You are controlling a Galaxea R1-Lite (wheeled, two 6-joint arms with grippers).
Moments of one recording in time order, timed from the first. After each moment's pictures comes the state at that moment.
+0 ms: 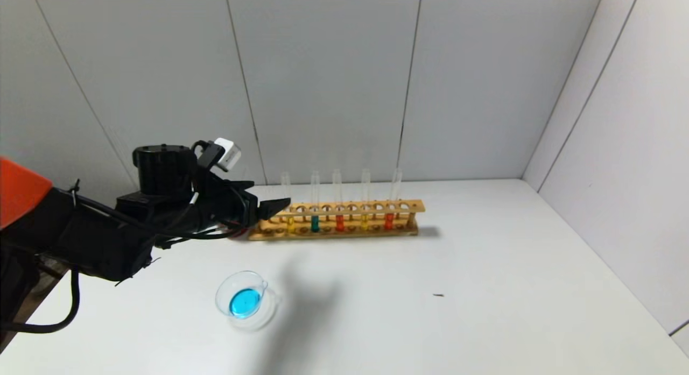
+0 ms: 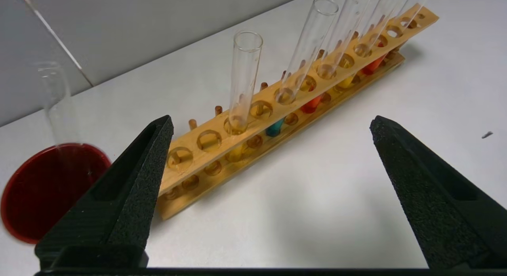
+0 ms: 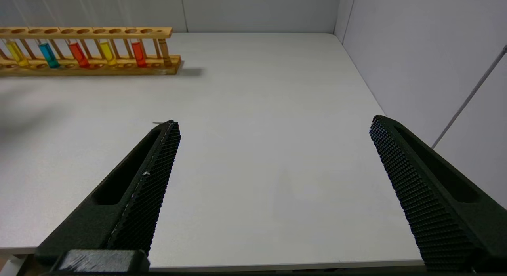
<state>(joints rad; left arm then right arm) -0.22 1.90 -0.83 -0.81 -0.39 0.07 0.00 0.00 0.00 0.00 0.00 0.00</state>
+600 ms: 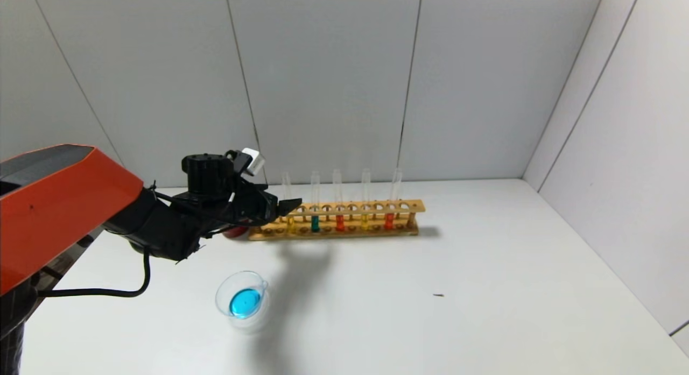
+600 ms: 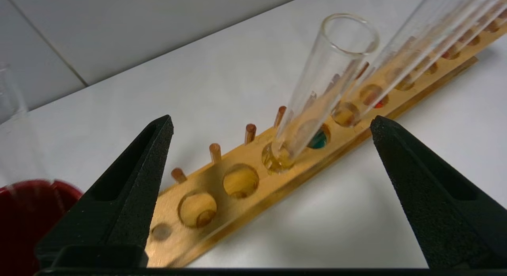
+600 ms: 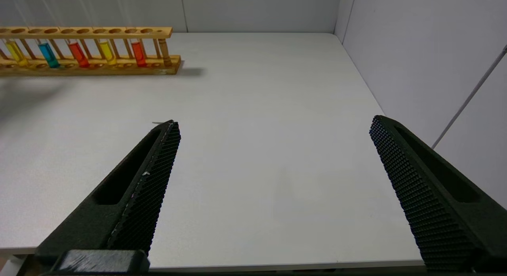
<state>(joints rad) -0.22 2.17 -1.05 -0.83 -0.35 0.08 0.00 0.00 0.00 0.00 0.00 0.00</state>
